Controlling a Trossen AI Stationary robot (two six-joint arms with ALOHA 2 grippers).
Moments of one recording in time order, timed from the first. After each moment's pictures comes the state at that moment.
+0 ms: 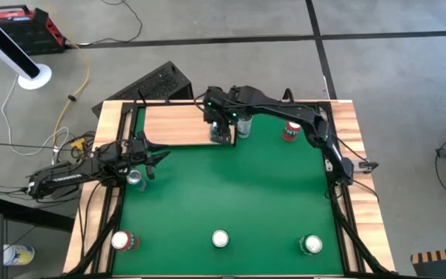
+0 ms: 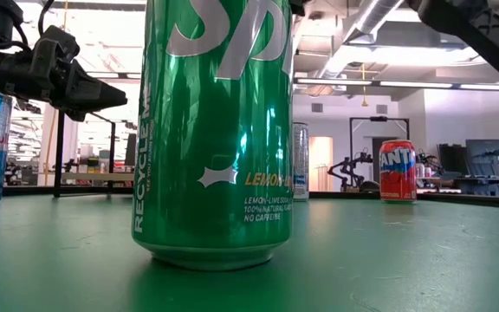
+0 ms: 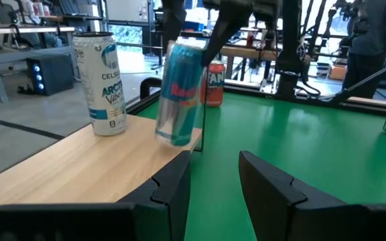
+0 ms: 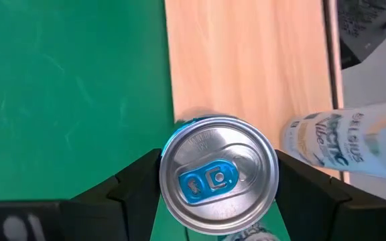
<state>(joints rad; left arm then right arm) 0.25 0.02 0.01 0.05 -0.11 -0.05 -0.29 2.20 2.32 -1.20 0.03 -0.28</state>
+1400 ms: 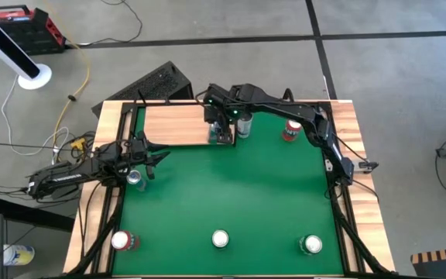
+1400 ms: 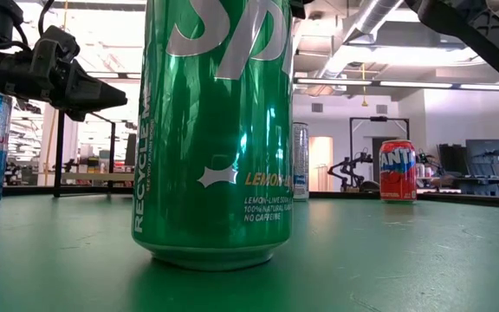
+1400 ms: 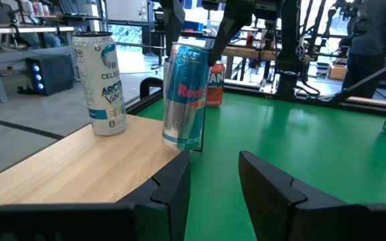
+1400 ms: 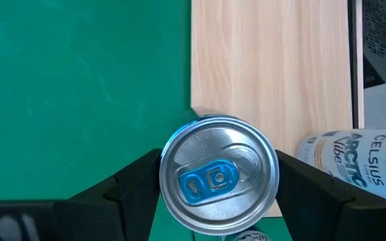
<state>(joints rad) 0.25 0.02 0.01 0.05 -0.11 -0.05 -0.32 2.20 2.32 -1.19 -0.06 -0.34</state>
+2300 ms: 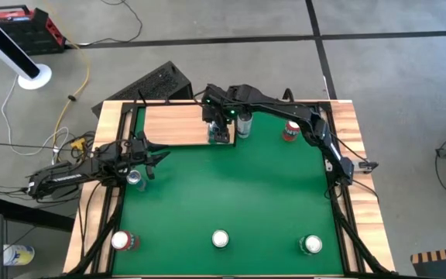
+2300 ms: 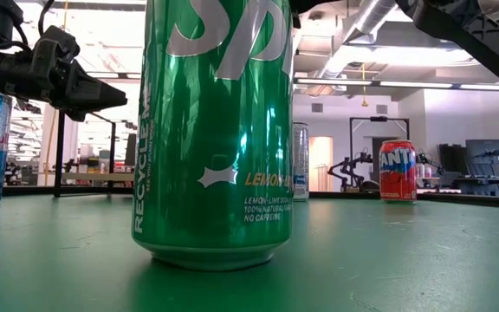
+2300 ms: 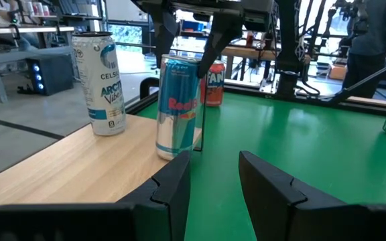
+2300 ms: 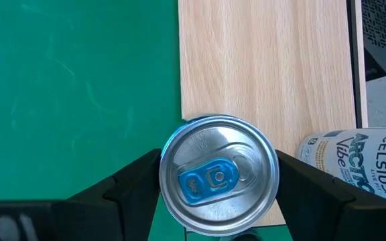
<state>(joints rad) 0.25 0.02 0.01 0.05 -0.11 -0.05 -0.33 2.24 2.32 -1.16 -0.05 -0.32</state>
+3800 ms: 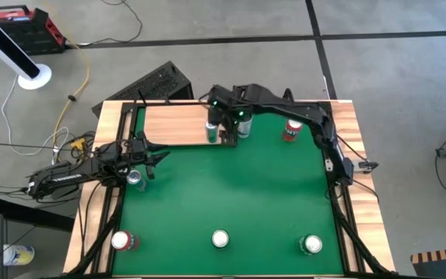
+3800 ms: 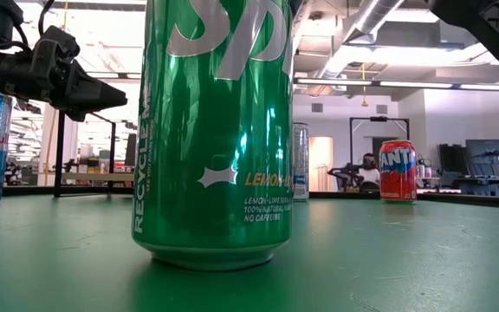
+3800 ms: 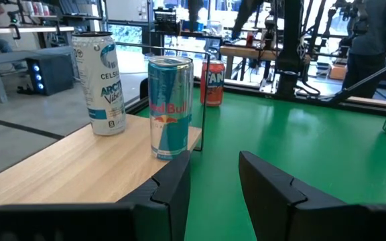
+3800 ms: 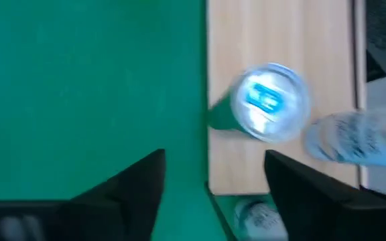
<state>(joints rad) 0.25 0.02 0.01 0.05 -0.11 -0.05 -0.27 2.14 2.32 -1.27 -0.06 -0.31</state>
